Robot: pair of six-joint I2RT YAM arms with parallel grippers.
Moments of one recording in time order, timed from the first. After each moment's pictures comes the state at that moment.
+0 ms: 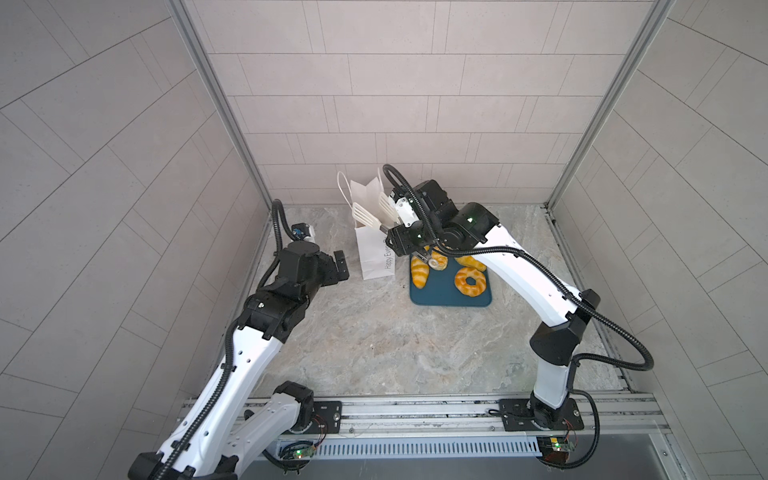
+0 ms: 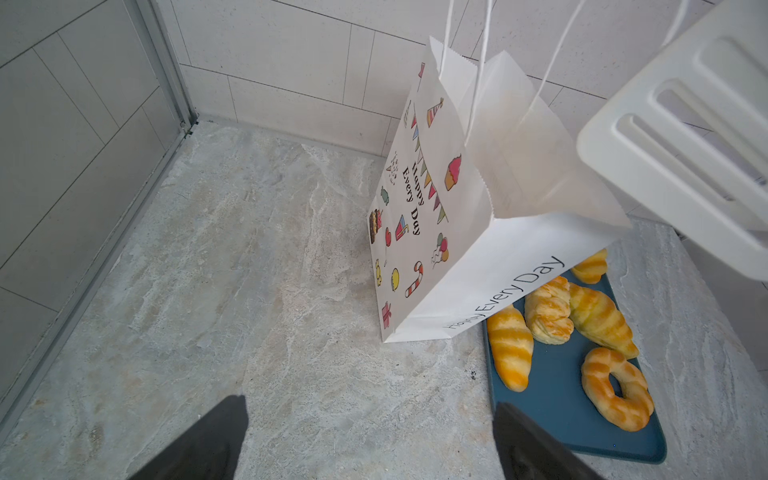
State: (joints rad) left arm -0.34 0.92 1.04 -0.68 -0.24 -0.40; right arm 0.76 1.85 2.17 -1.07 -0.02 0.22
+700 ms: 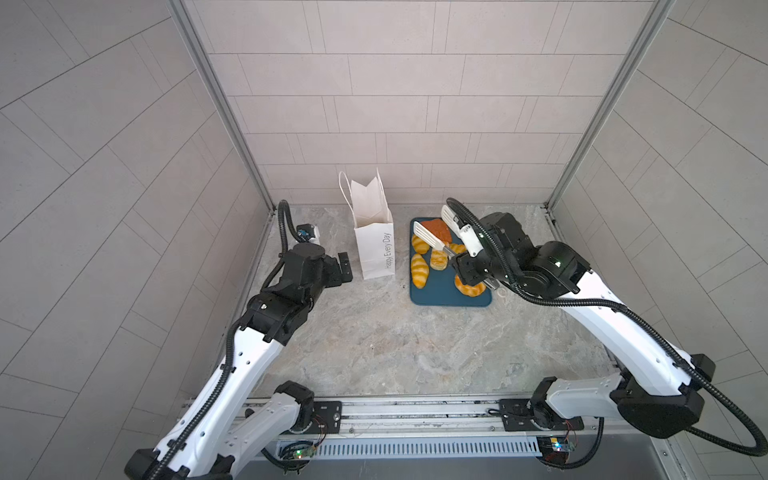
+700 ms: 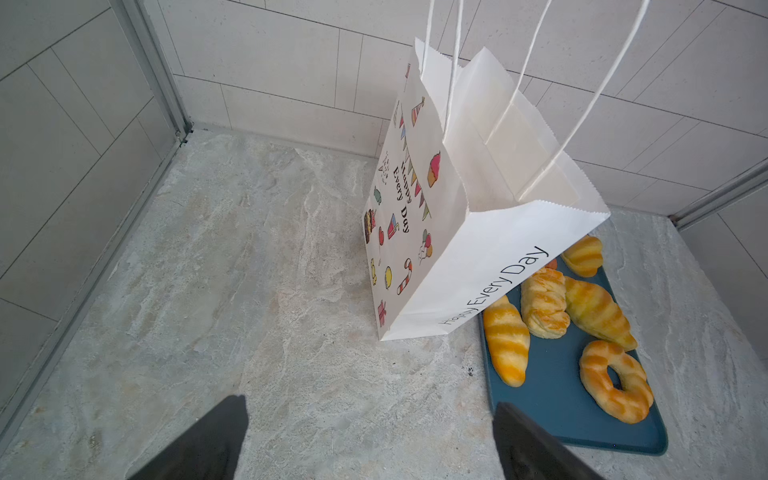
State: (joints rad) left arm -0.40 0.92 1.04 -0.67 -0.29 -0.40; right arm 0.68 1.29 1.55 -1.09 0.22 0.14
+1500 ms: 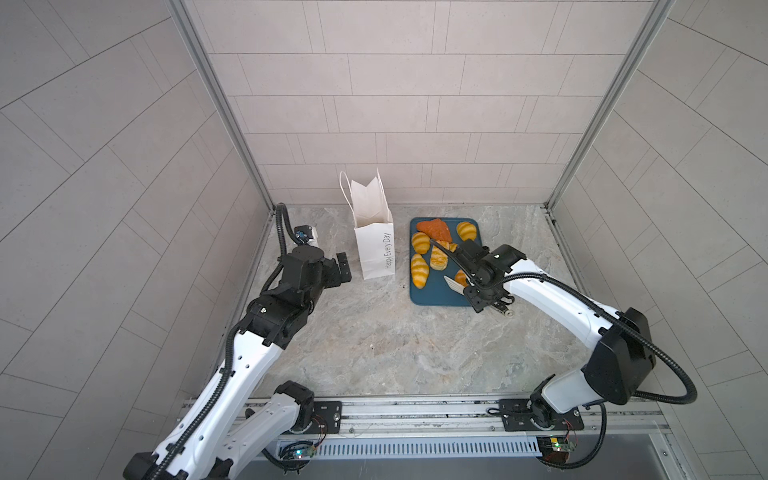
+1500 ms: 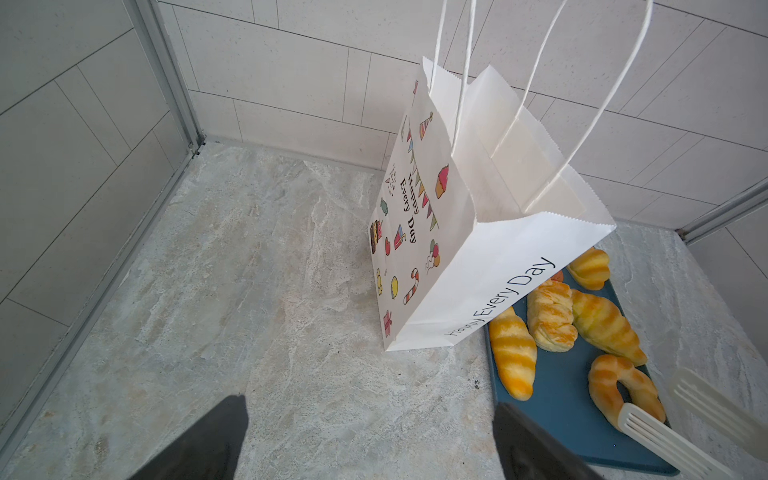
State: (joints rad) left arm -0.41 0.89 1.01 -0.64 -0.32 -0.40; right arm 0.56 1.53 1.29 -1.23 0.30 0.14
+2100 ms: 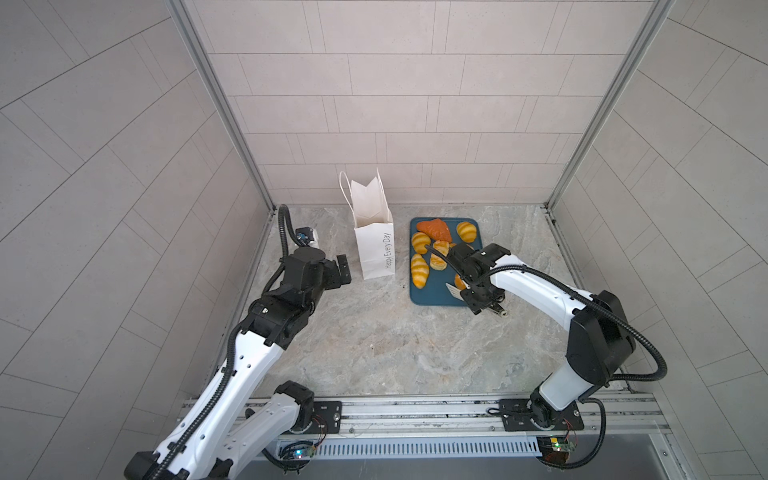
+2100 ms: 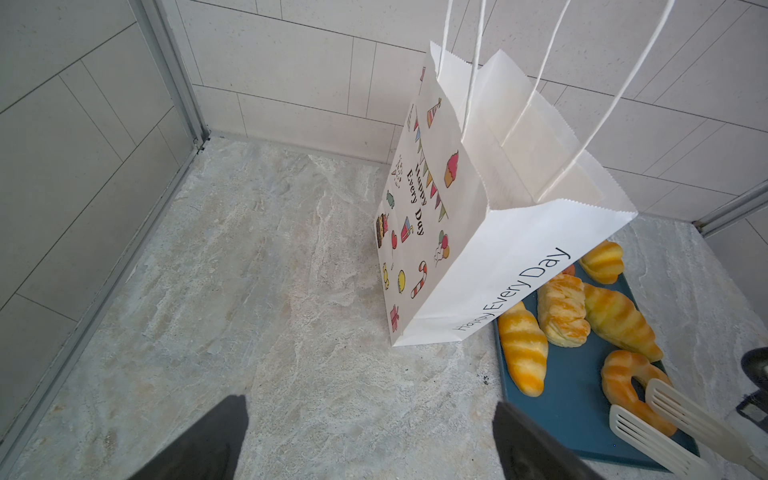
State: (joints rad) left arm -0.41 0.89 0.99 -0.64 -0.33 -0.39; right arm 0.54 1.64 1.29 -1.23 0.28 0.13
